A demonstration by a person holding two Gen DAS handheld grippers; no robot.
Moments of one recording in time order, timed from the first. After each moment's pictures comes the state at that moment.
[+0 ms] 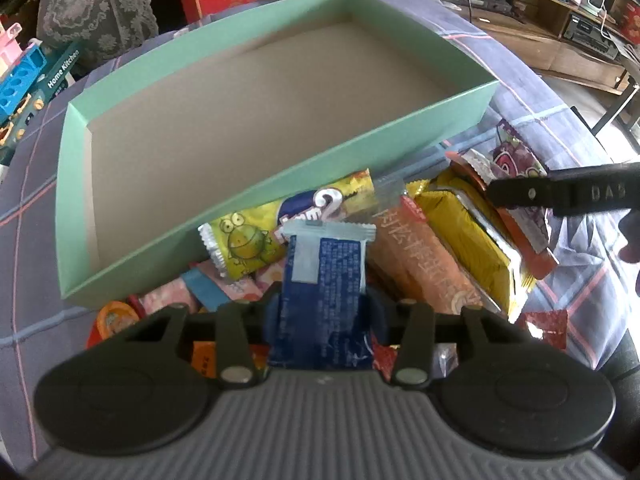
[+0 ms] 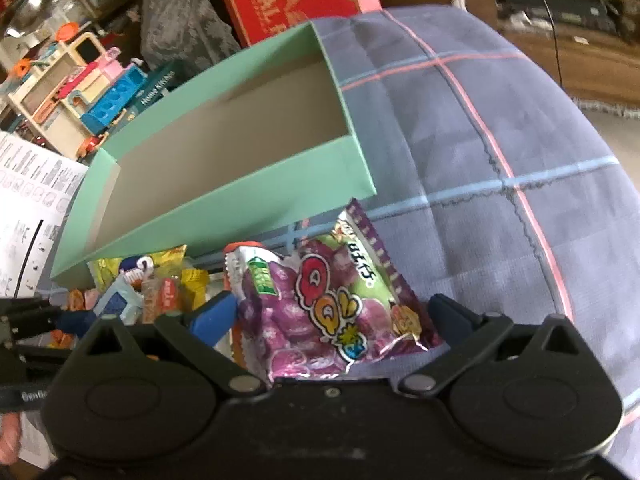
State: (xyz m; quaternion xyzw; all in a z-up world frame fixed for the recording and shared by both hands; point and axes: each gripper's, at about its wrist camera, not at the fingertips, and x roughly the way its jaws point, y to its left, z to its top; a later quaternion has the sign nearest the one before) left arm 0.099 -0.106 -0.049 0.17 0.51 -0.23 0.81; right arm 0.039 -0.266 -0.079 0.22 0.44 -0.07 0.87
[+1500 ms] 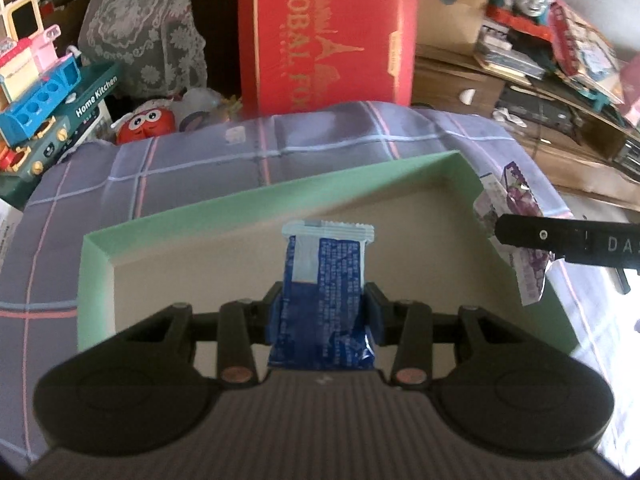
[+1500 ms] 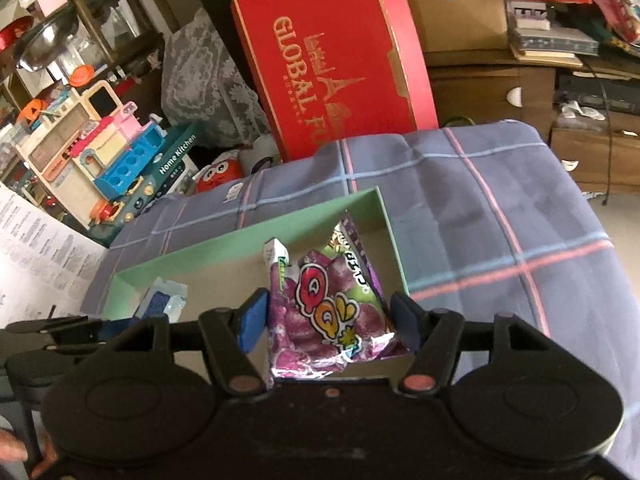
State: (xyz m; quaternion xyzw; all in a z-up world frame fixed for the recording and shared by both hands) left arm 0.286 -0.129 -0.005 0.07 0.46 -0.18 0.87; right arm 0.208 -0.300 -0.014 0.20 0.39 -0.05 0.90
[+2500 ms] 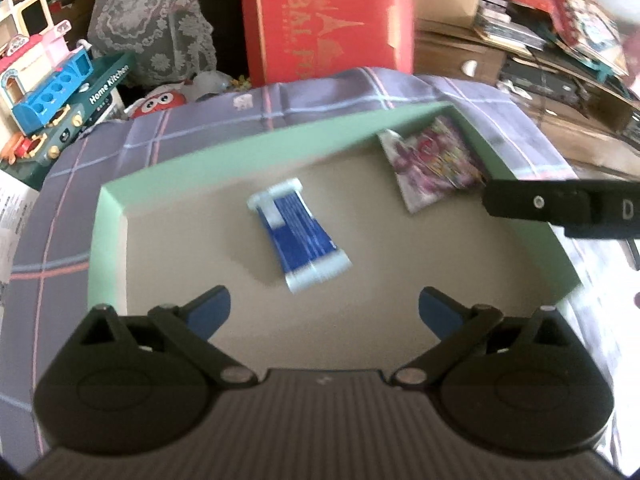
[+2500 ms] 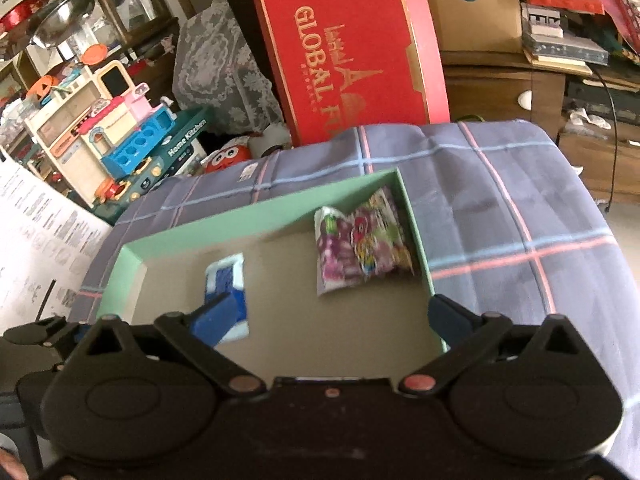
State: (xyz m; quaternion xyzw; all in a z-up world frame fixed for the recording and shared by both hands) left arm 0.218 -0.124 -0.011 0.10 0.47 -0.17 0.86; right arm 0.185 -0.274 -0.010 0.18 0.39 -0.04 0.90
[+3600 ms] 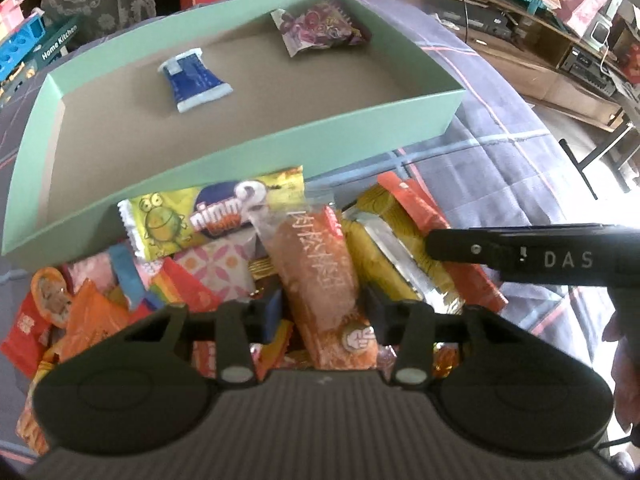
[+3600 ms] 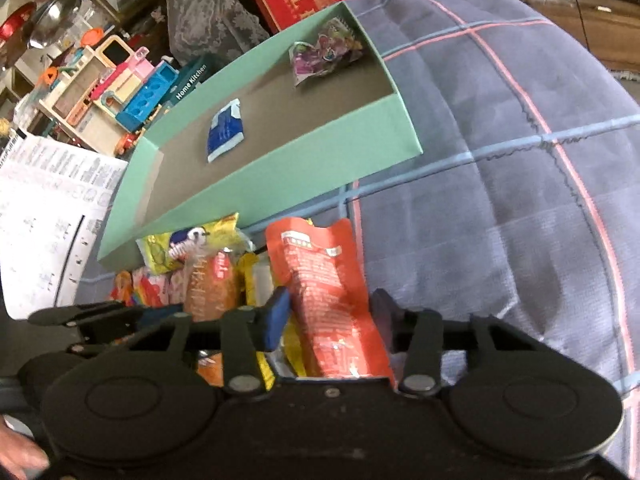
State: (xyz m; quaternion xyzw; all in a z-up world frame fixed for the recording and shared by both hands) left arm 0.081 -0.130 -0.057 0.10 0.52 -0.23 0.82; right arm 0.029 -0.260 -0.085 0.26 0.45 -0.02 0.85
